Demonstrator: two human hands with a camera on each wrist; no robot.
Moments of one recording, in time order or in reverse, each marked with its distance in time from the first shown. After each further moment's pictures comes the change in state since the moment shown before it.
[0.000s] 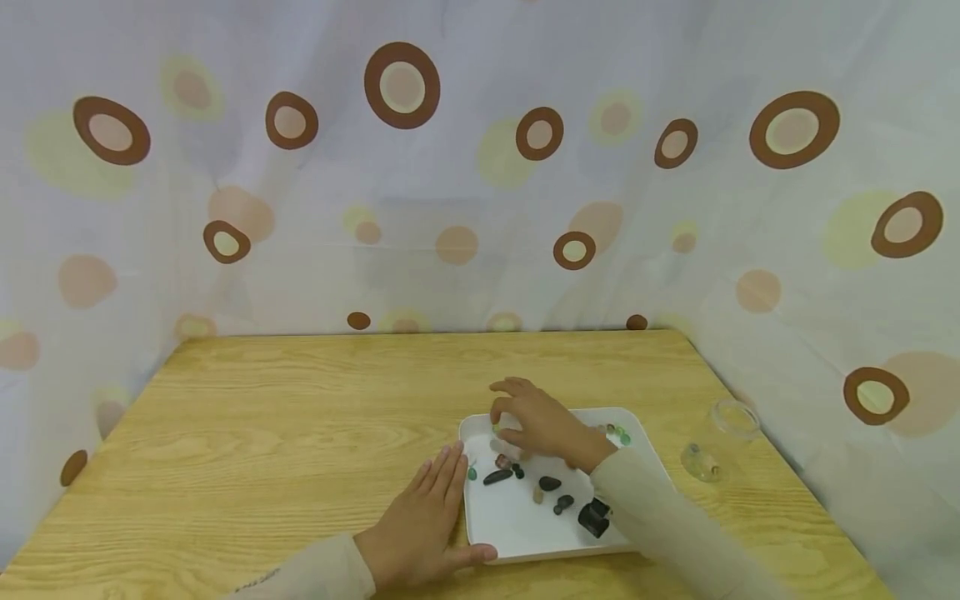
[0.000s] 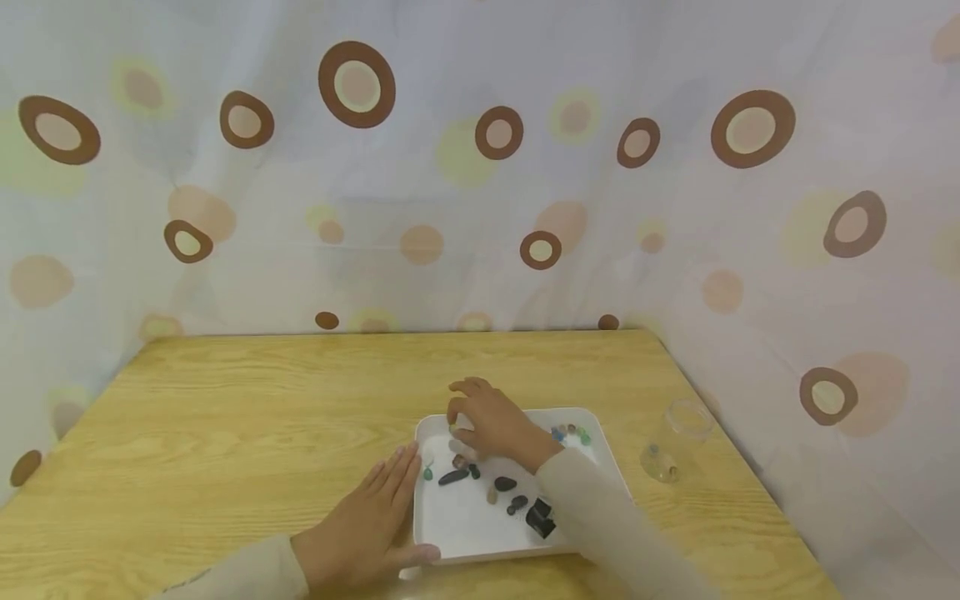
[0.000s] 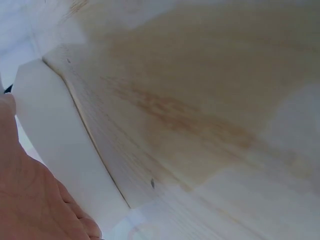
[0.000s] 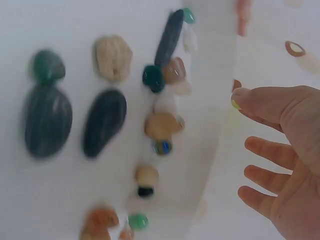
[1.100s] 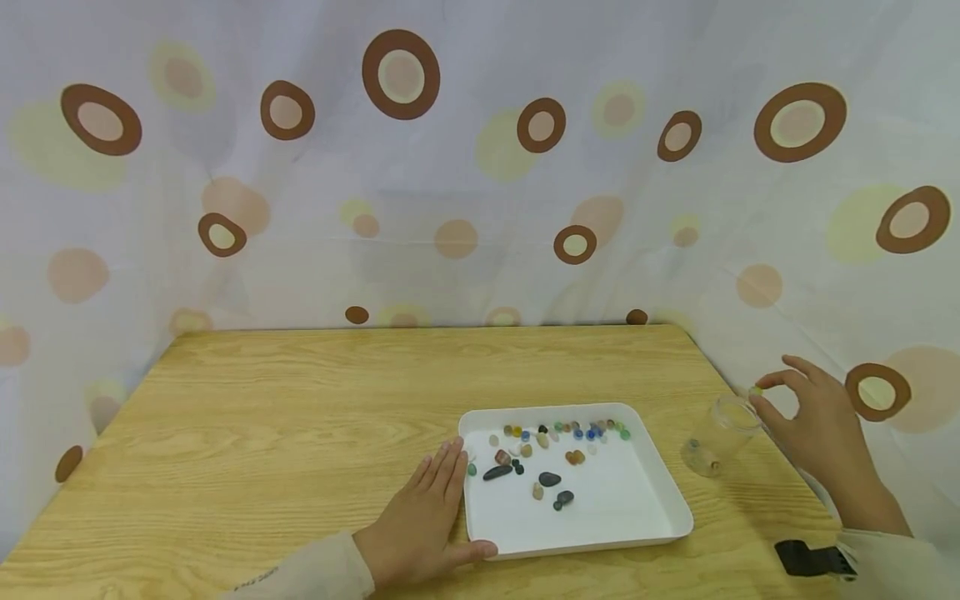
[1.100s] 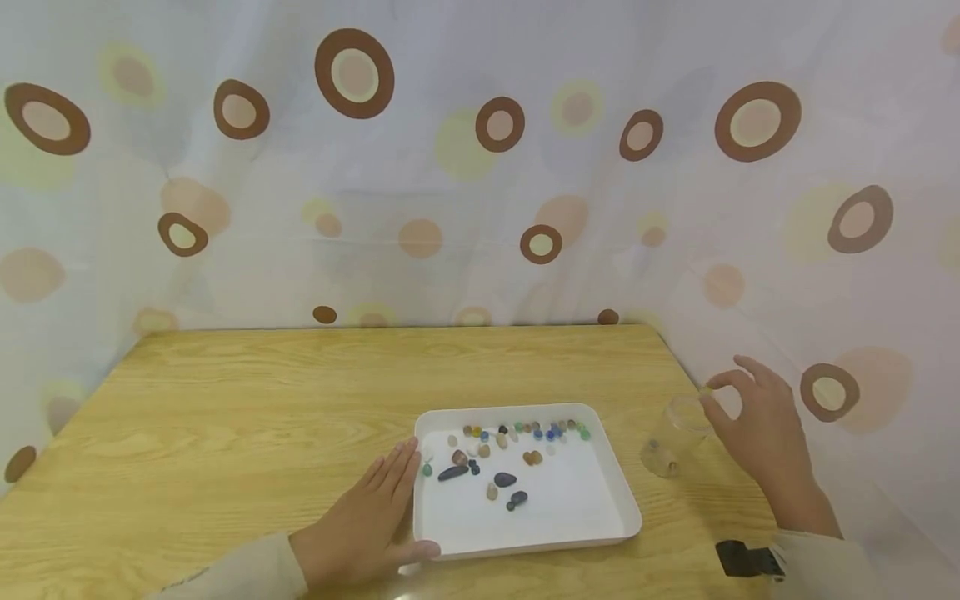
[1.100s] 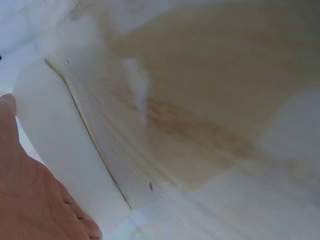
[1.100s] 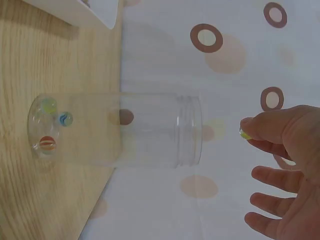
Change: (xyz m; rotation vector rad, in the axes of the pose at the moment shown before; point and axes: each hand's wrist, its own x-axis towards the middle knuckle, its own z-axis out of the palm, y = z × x) left_hand 0.000 -0.002 0.003 -0.006 0.008 -0.003; right_hand -0.203 0.115 -0.106 -0.136 0.595 0.465
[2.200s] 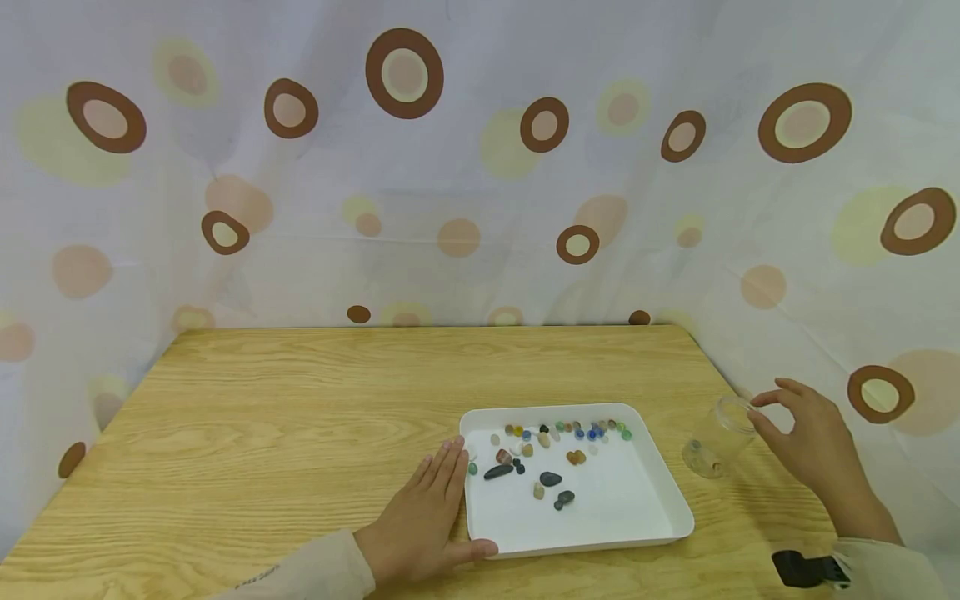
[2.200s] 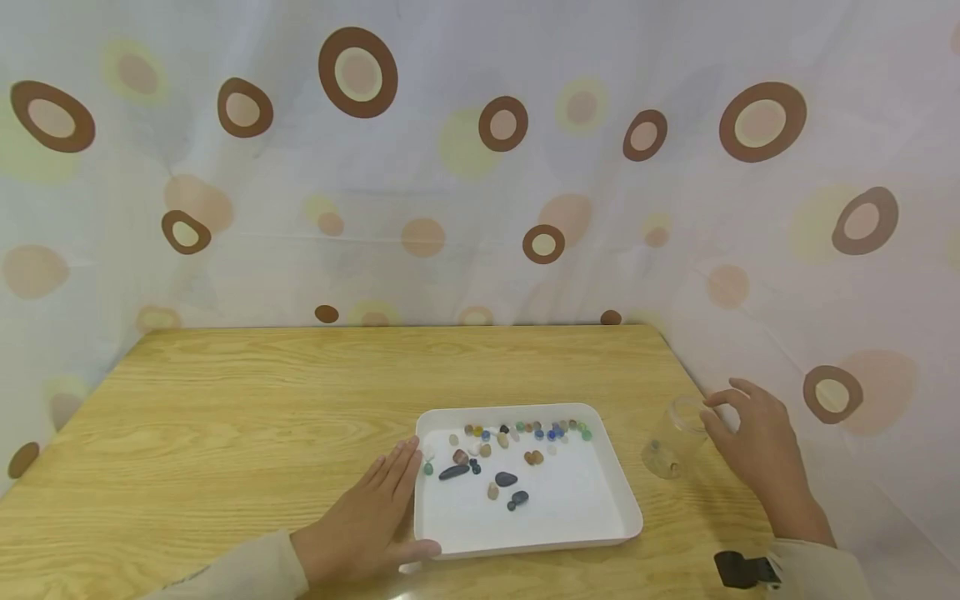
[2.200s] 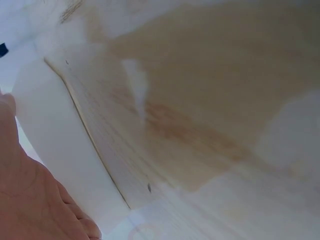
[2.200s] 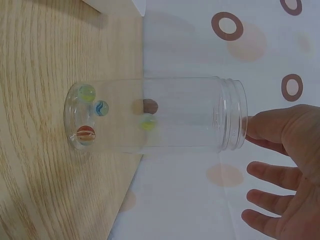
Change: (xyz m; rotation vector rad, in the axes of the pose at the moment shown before) left_hand 0.001 -0.001 0.003 -0.007 -0.019 -0.012; right_hand -0.010 0.017 0.014 -0.001 -0.090 0.037
